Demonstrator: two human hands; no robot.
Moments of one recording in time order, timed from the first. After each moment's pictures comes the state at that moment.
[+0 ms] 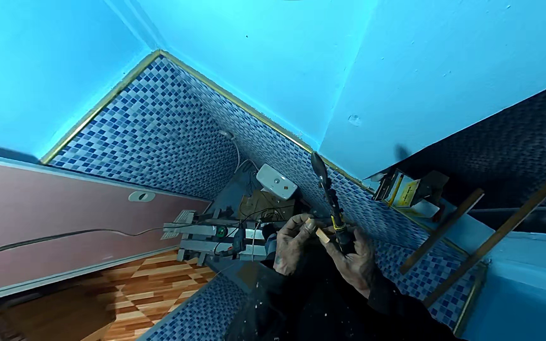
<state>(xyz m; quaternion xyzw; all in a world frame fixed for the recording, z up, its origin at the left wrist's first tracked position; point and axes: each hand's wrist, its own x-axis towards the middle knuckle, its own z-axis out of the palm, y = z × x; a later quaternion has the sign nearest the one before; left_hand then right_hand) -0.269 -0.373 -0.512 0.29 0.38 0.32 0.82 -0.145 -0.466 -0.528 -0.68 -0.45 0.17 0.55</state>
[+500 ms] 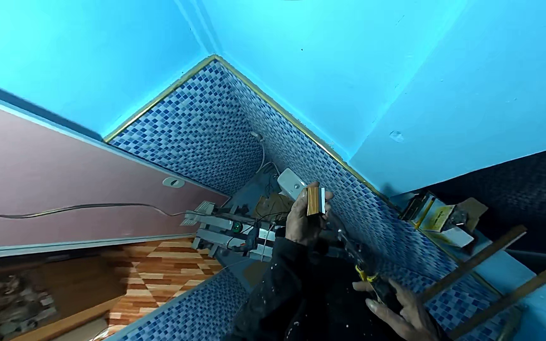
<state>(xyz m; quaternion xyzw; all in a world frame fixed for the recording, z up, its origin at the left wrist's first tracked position) -0.269 -0.304 -0.519 0.14 0.26 0.42 0.86 -0.116 -0.543 -0.490 -0.60 -0.47 0.49 0.42</state>
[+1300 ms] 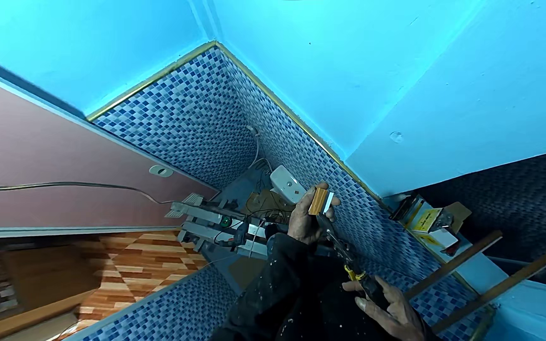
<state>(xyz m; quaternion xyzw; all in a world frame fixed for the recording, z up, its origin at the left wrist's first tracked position) -0.269 -0.317 -0.518 0.13 0.22 0.37 0.89 -0.126 -0.546 -0.489 -0.60 -0.48 0.51 0.39</state>
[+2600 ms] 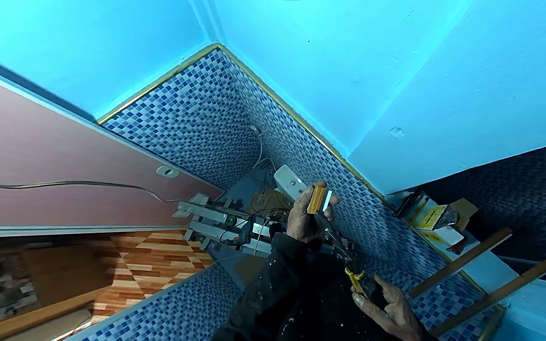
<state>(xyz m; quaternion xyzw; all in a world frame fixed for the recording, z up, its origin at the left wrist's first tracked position) -0.273 -0.322 -0.515 0.16 0.22 0.39 0.88 -0.136 -0.553 -0.498 -0.64 -0.50 0.42 0.41</state>
